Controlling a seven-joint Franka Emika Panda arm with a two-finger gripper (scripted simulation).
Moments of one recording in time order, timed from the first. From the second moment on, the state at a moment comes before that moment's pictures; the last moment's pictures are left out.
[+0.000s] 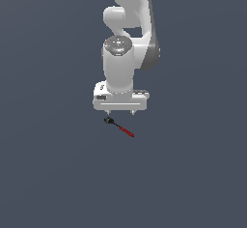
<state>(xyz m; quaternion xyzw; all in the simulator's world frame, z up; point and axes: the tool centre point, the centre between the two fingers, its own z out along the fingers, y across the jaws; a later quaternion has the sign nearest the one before) 0.003 -0.012 0.174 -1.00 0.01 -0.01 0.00</state>
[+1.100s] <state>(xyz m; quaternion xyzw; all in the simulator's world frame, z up) 0.006 -0.044 0.184 -1.00 0.02 -0.01 -0.01</state>
